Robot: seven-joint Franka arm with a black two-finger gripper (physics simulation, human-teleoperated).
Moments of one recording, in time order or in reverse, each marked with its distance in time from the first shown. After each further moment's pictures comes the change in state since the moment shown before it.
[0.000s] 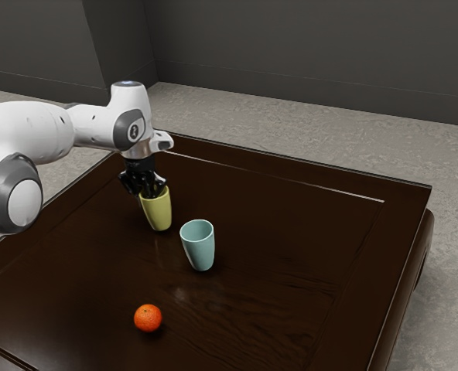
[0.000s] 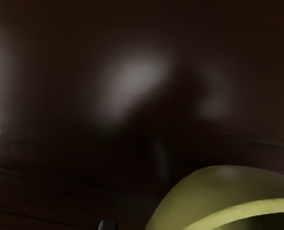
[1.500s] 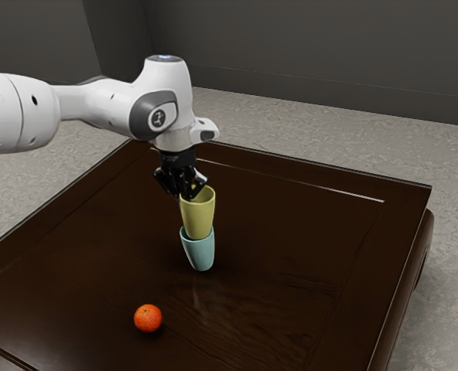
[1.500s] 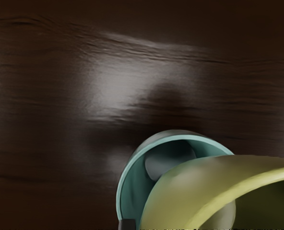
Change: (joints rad) arm -0.137 -0.400 -0.167 -0.353 0.045 -0.036 -0.229
